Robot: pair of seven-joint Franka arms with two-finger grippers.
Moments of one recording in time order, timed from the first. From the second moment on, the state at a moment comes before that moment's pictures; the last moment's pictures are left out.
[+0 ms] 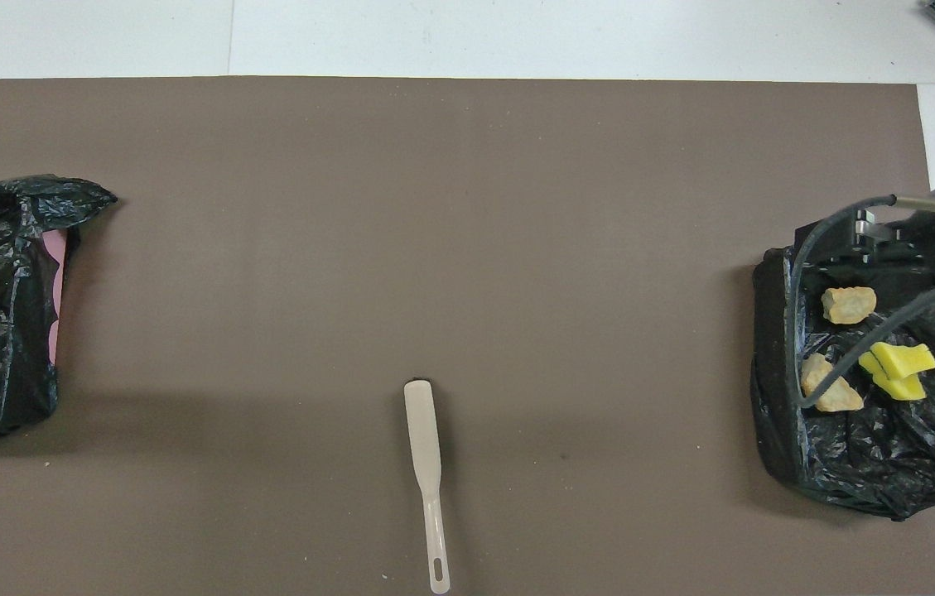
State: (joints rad) left arm 0.20 -0.03 -0.02 -1.89 1.29 1.89 1.35; right arm -0.02 0.05 0.14 -1.37 0.02 1.41 0.30
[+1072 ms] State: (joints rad) left arm -0.02 -0.07 -0.05 -1.88 0.64 1.59 0.88; right arm 0.09 0.05 -0.01 -1.37 -0.02 1.41 0.19
